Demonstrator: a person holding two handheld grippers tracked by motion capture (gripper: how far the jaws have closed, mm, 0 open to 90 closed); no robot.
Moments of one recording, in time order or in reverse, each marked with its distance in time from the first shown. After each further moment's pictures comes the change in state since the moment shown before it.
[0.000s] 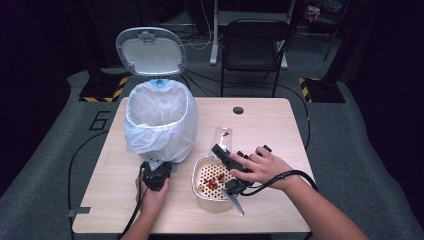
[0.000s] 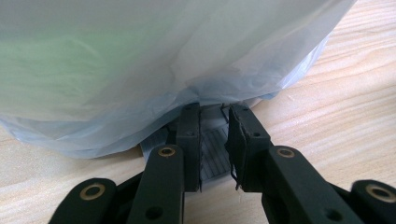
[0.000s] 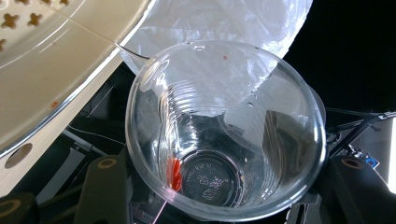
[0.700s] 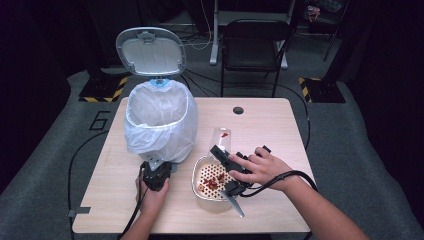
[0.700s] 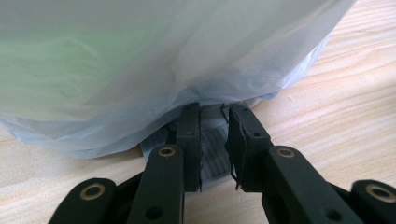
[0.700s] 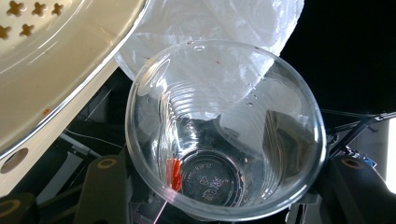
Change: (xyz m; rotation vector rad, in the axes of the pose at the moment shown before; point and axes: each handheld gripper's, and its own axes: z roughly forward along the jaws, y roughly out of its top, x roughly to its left) left arm 0.001 0.000 0.000 0.001 0.000 0.013; right arm -0.004 0.002 -0.003 -0.012 -0.013 0.004
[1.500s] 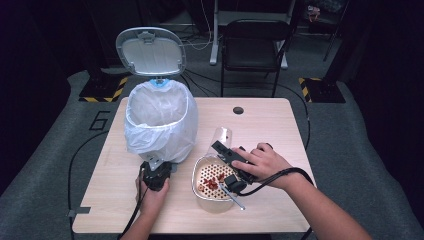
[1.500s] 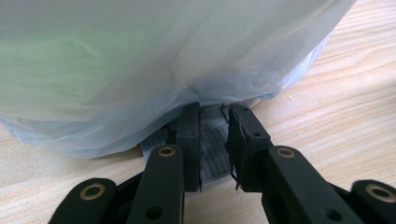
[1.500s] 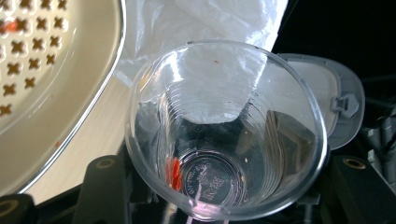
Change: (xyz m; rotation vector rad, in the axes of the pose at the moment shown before) left arm 0.002 0.001 -0.001 0.008 0.005 0.037; right arm -0.024 -0.014 -0.001 -0.033 0.062 0.316
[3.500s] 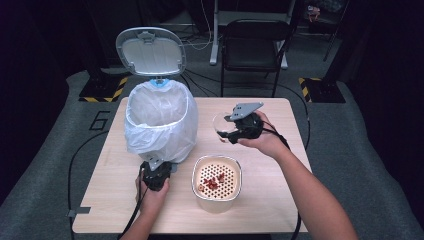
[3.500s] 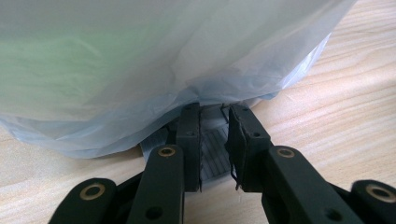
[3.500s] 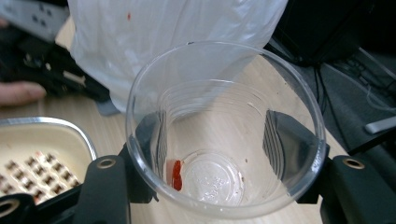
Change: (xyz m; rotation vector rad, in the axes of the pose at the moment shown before) left arm -0.003 -0.001 0.002 -0.012 -0.006 -0.054; right arm -0.028 -0.113 0.076 -0.004 0.569 1.406
